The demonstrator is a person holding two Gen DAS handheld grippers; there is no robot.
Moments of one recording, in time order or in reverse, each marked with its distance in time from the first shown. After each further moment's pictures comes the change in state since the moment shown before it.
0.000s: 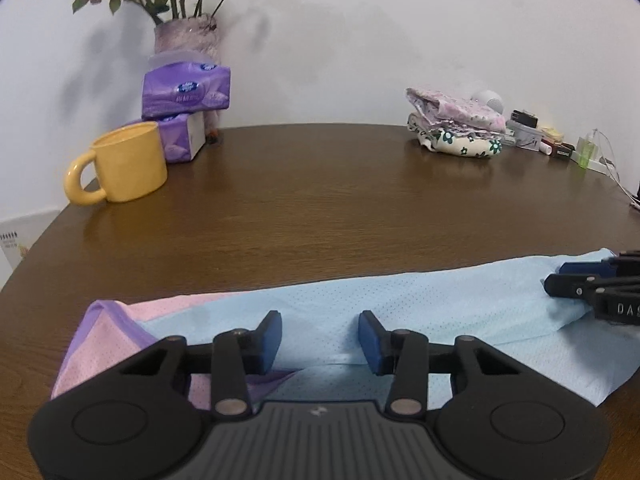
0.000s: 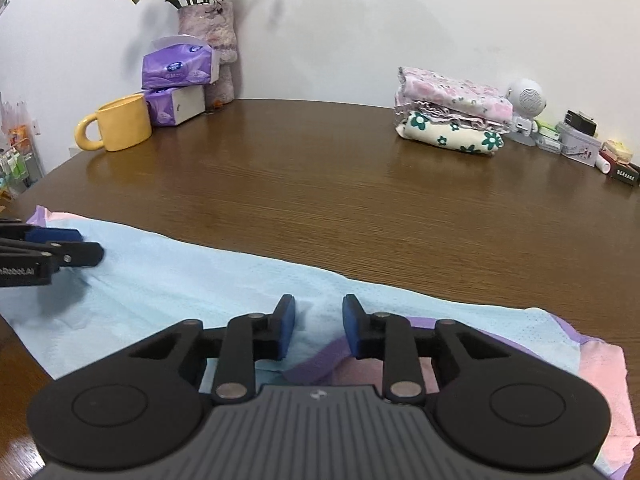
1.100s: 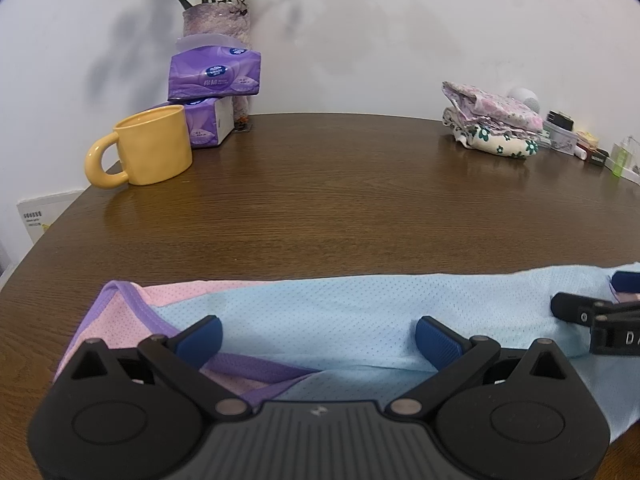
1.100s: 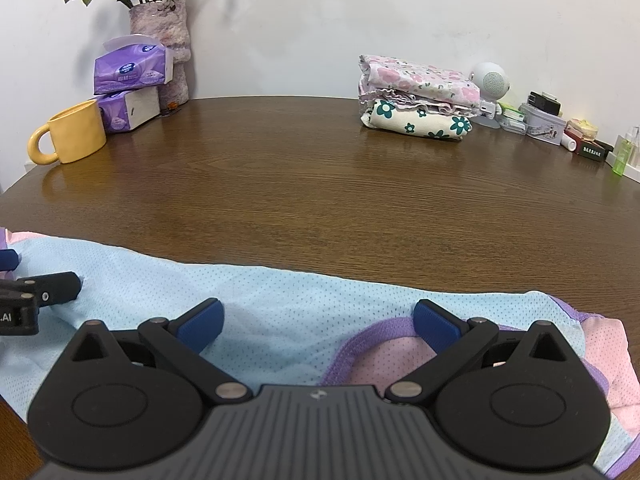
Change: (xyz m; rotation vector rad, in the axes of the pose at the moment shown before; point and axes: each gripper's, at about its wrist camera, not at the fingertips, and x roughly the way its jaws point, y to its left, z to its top) left arm 0.012 0.001 0.004 -0.055 0.039 0.090; right arm 0.018 0.015 0.005 0.099 0.015 -0.134
